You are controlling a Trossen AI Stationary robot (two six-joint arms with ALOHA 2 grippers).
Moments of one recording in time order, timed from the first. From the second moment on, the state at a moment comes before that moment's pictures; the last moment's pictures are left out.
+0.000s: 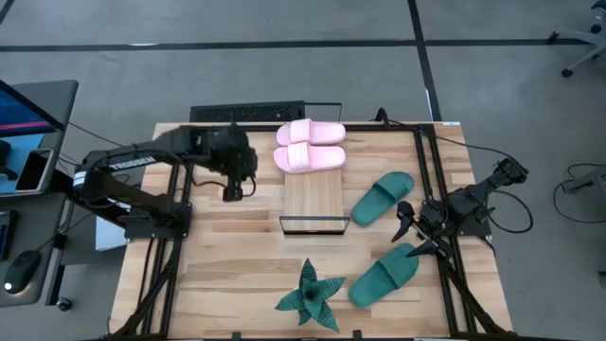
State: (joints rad) left arm 0.22 1.26 1.31 -1.04 0.00 0.28; right arm 0.55 0.01 0.01 0.02 -0.08 0.26
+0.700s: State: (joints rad) left arm 0.25 1.53 1.26 -0.97 0.19 0.77; right arm 0.55 0.01 0.01 0.02 -0.08 0.26
